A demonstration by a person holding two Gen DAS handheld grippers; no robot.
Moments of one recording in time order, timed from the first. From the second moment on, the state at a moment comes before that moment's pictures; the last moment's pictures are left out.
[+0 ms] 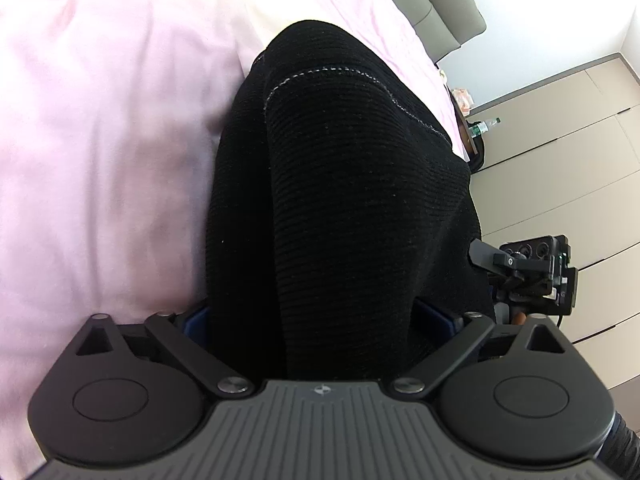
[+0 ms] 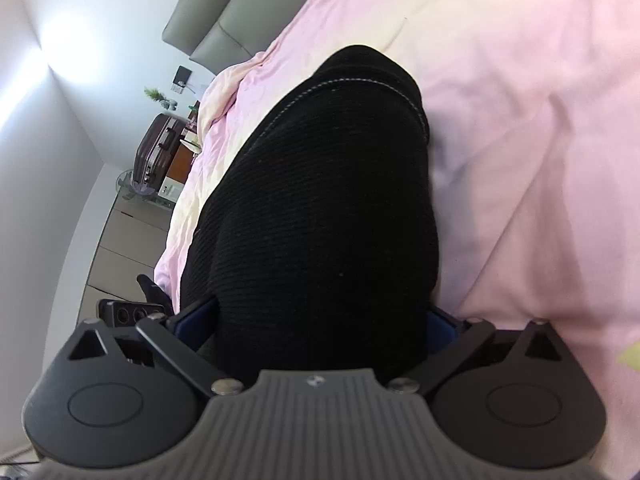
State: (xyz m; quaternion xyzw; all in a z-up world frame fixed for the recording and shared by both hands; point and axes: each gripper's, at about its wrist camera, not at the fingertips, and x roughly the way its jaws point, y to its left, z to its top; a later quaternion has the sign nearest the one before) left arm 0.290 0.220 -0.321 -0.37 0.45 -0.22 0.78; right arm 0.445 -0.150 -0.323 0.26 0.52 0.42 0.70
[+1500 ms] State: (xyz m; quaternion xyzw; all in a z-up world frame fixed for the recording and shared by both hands) left arm 0.128 0.252 -0.152 -0.32 0.42 -0.19 0.83; right arm 0.229 -0.107 -0.174 0.33 0.48 0.44 0.68
